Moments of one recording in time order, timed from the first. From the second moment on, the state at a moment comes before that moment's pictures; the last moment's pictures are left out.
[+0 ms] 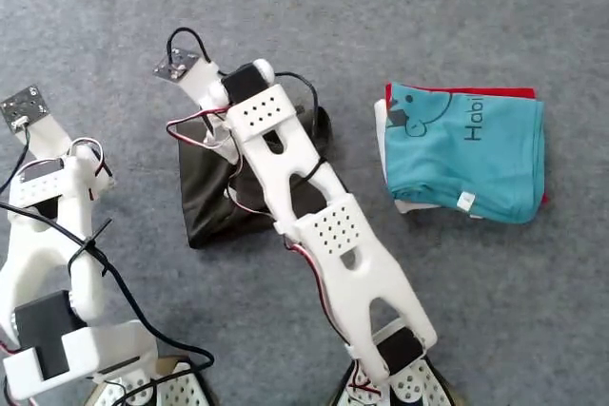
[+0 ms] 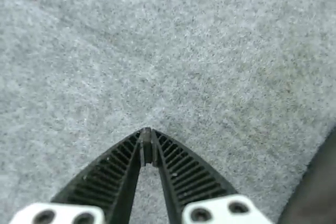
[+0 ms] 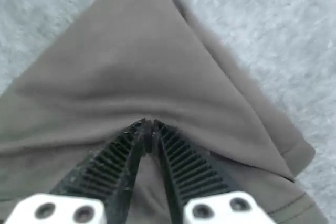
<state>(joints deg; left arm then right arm) -27.3 -9.5 42.4 37.1 11.3 -32.8 66.2 -79.0 100.6 22.9</state>
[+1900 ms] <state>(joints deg) -27.3 -9.5 42.4 37.1 11.3 -21.5 15.0 0.9 70.2 30.5</state>
